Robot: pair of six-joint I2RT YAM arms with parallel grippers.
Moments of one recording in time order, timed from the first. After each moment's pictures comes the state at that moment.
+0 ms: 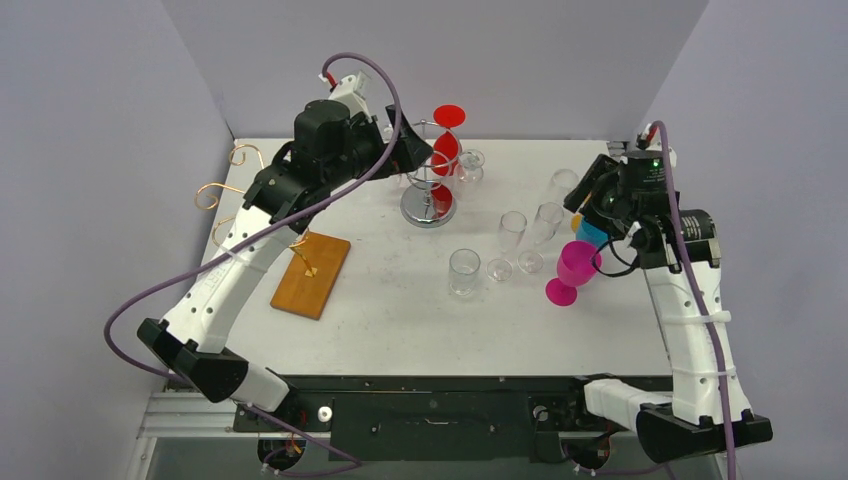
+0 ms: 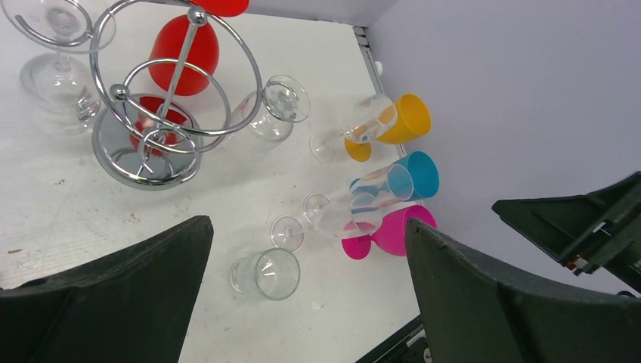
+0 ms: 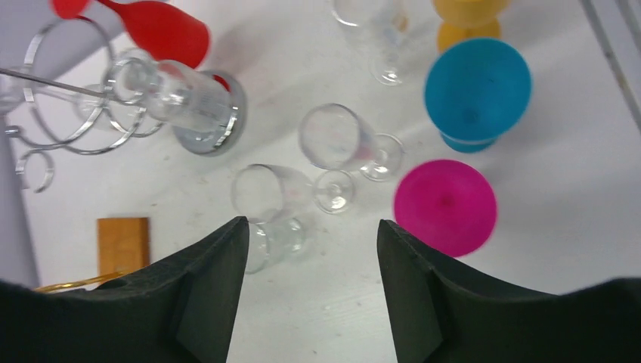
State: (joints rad) left arm -0.59 1.46 1.78 -0.61 0.04 -0.64; right arm 0.14 1.14 1.53 -1.10 0.15 0.57
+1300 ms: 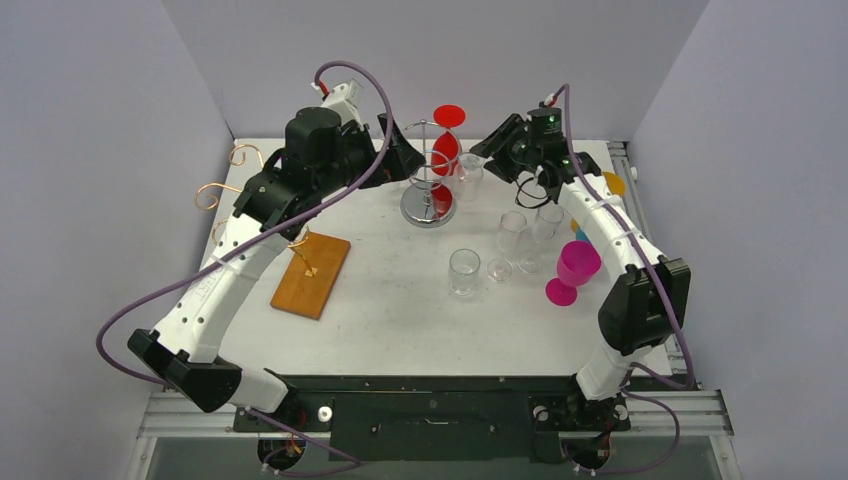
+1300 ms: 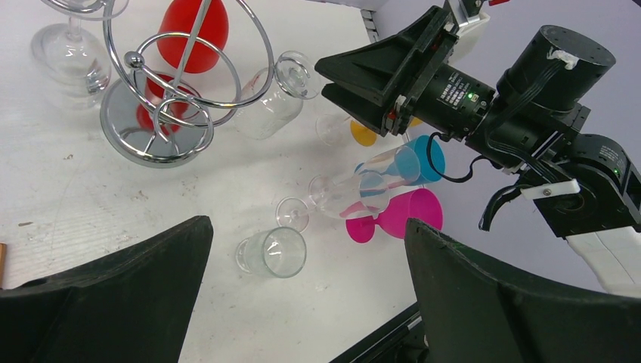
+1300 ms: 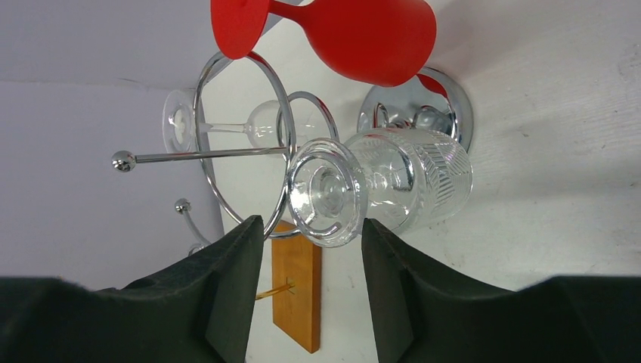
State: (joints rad) left arm -0.57 1.42 1.74 -0.65 0.05 -0.65; right arm 0.29 1.71 1.61 -0.44 -0.18 0.95
